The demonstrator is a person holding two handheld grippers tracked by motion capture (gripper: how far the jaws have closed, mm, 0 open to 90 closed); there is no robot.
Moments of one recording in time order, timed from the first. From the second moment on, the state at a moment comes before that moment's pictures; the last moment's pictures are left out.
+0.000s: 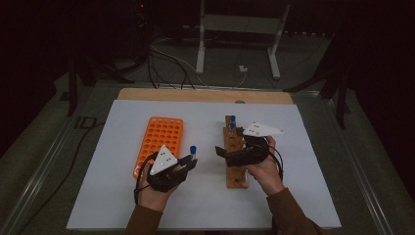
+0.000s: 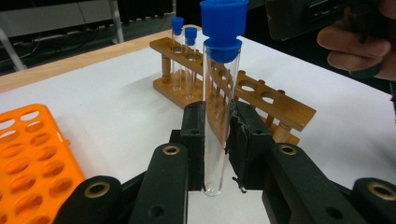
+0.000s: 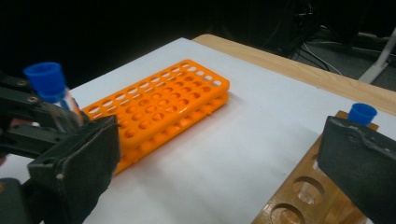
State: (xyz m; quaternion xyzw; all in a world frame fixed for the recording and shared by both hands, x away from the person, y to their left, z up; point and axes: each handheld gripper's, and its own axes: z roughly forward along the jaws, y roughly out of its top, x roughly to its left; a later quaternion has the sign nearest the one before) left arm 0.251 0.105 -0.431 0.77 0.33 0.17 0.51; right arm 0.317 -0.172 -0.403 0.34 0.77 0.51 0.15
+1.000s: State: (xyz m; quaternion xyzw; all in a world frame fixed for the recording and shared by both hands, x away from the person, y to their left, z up) left arm 0.235 0.173 -0.429 0.76 0.35 0.19 0.51; right arm 0.316 -0.203 -0.417 0.37 0.77 0.49 0.18
